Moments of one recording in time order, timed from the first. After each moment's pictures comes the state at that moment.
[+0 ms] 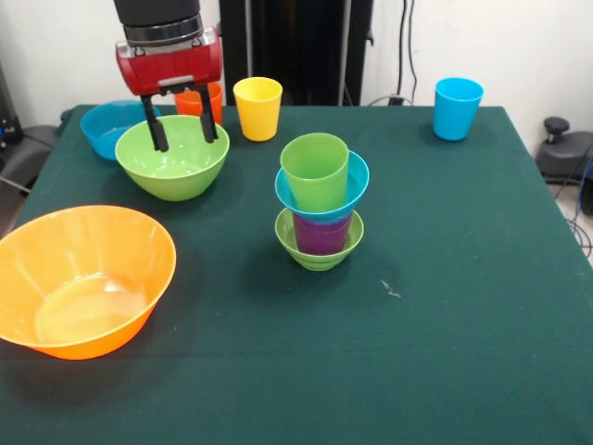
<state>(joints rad) -1.12 -0.69 0.93 1.87 -0.79 0.70 1.70</state>
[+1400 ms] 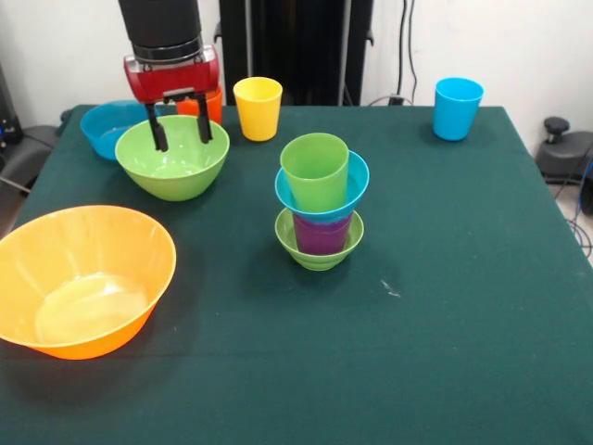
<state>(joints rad) -1.12 -0.66 0.85 1.93 -0.90 0.70 1.70</state>
